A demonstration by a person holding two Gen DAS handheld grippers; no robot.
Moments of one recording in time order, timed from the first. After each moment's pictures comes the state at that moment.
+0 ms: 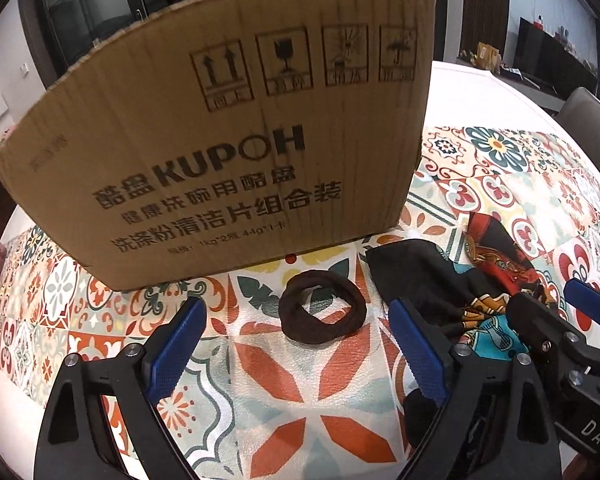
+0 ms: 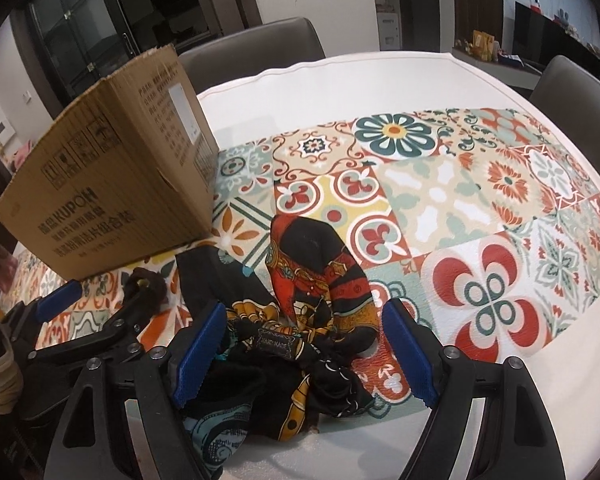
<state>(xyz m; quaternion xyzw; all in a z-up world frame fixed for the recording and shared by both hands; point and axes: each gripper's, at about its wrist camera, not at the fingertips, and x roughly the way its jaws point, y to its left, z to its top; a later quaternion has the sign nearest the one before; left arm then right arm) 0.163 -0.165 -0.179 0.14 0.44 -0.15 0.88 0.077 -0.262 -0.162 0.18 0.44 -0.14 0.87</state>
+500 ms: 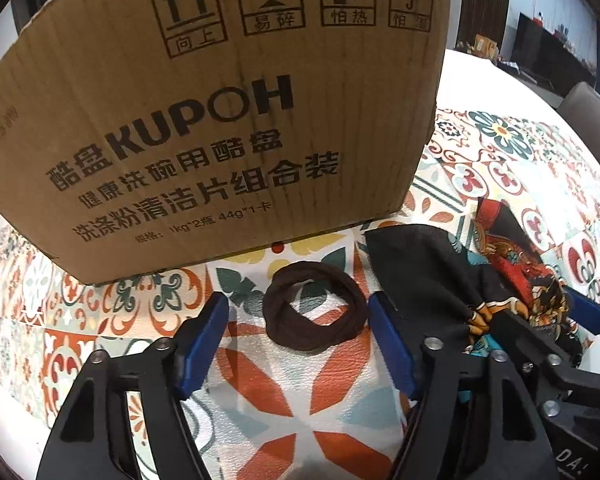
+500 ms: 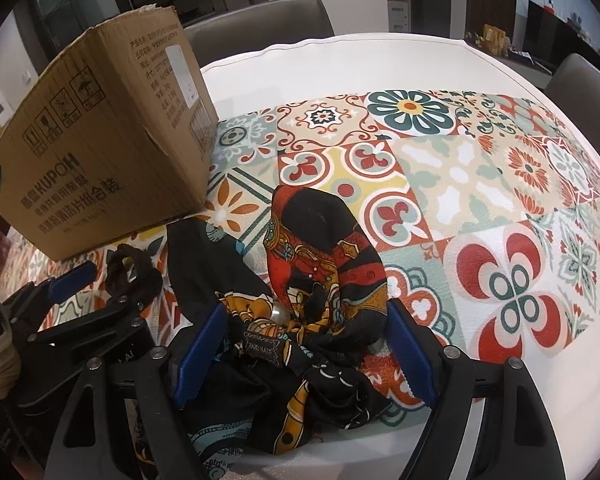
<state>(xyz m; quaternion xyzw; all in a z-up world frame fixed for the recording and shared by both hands) 0.182 -0.175 -0.202 0.13 0.46 -0.17 0.86 0.087 -0.257 -0.188 0.16 0.47 -0.13 0.86</state>
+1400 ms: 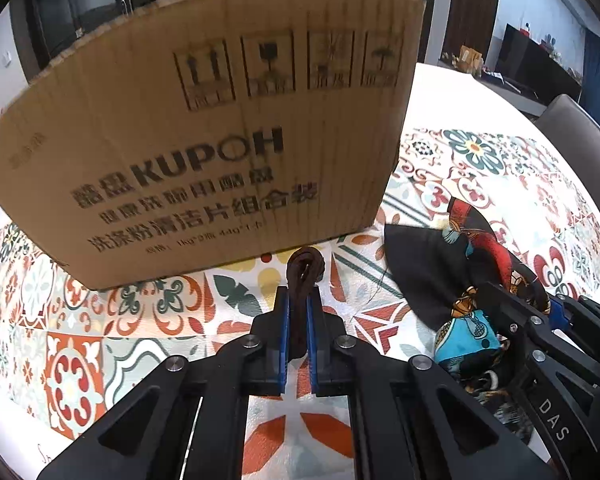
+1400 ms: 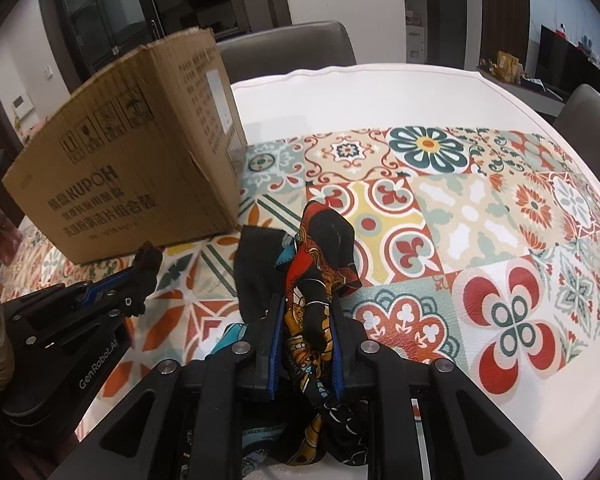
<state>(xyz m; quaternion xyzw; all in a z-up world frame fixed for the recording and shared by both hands) 0.167 -0.141 -0.164 0.11 0.45 -0.20 0.86 0.086 -0.247 -0.168 0.14 0.43 -0.11 0.89</state>
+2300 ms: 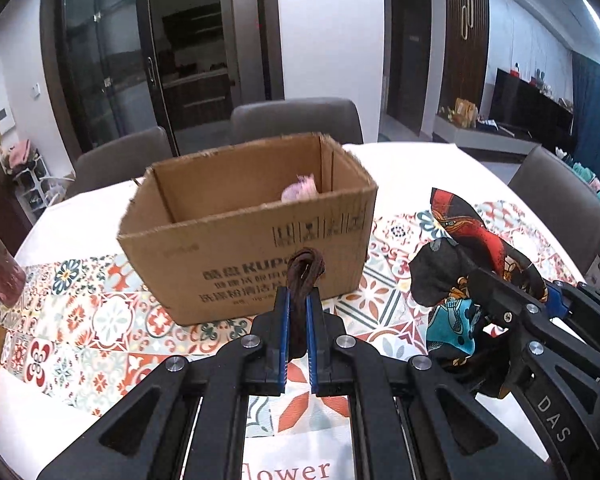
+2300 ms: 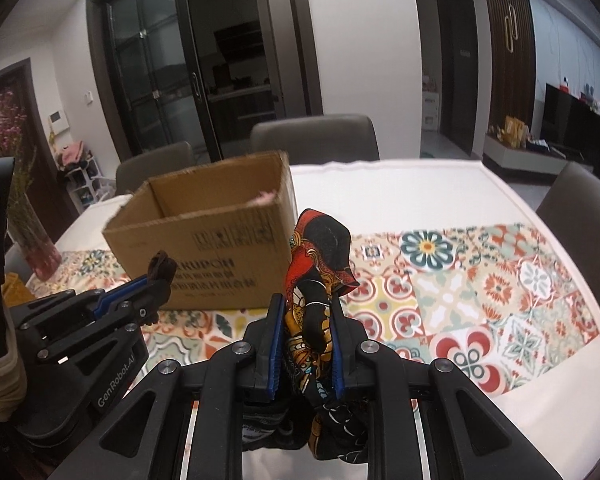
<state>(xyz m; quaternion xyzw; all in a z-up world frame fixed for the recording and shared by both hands) 0.109 -0.097 -0.042 0.09 0.35 -0.20 0.91 0.040 -0.202 -0.046 0.09 0.32 -0.09 0.94</state>
